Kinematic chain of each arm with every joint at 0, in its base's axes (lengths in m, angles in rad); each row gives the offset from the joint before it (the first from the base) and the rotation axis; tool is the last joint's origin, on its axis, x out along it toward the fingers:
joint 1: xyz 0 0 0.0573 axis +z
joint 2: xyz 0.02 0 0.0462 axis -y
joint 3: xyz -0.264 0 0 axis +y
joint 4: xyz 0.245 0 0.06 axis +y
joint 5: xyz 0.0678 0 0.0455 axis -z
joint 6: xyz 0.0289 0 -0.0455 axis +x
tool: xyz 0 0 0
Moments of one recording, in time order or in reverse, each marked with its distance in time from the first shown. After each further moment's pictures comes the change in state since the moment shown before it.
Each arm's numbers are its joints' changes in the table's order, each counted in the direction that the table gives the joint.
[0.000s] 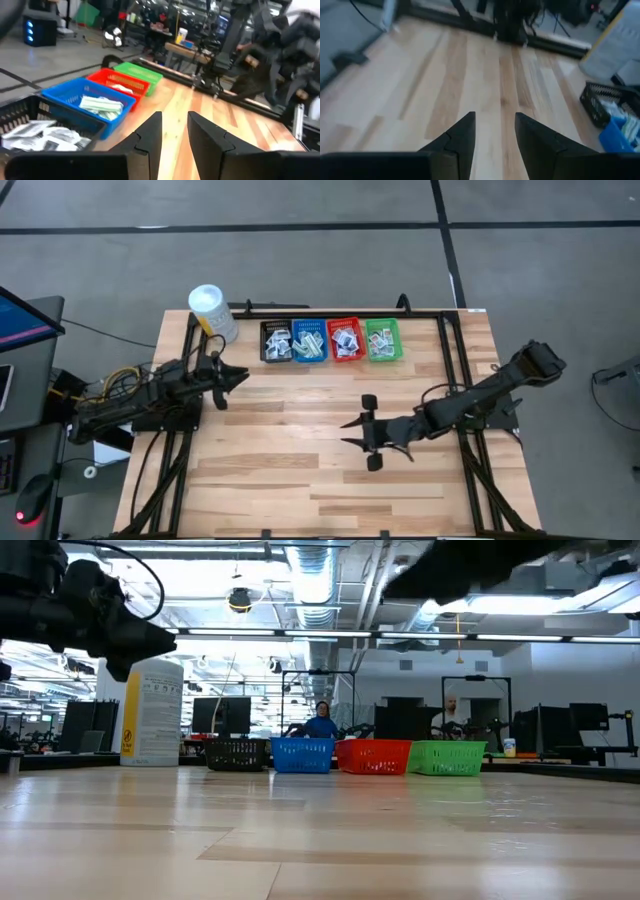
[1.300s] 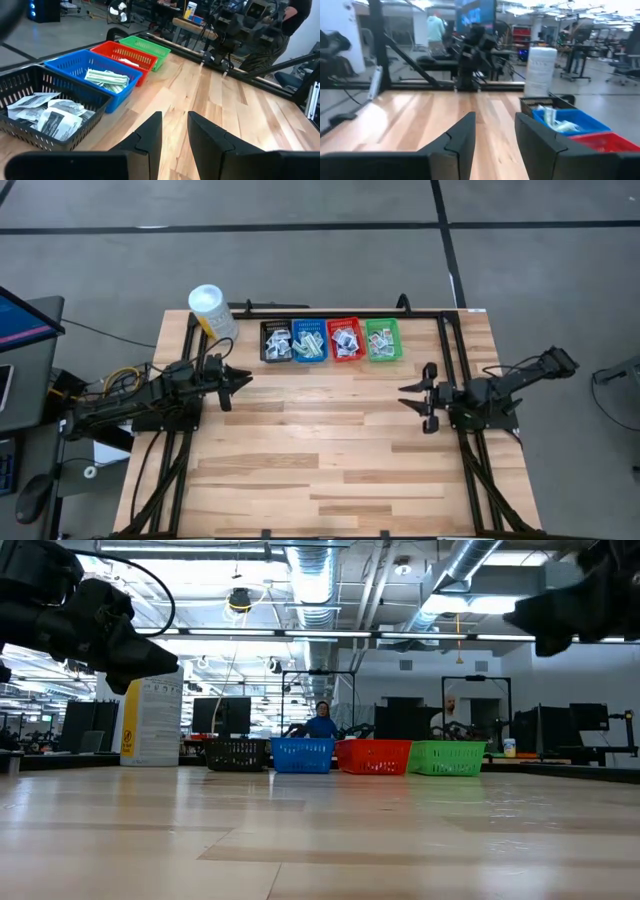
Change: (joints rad) left arm -0.017 -0.126 -0.001 0.010 -0.021 0.005; right arm -0.021 1.215 0.741 -0.057 0.080 -0.045
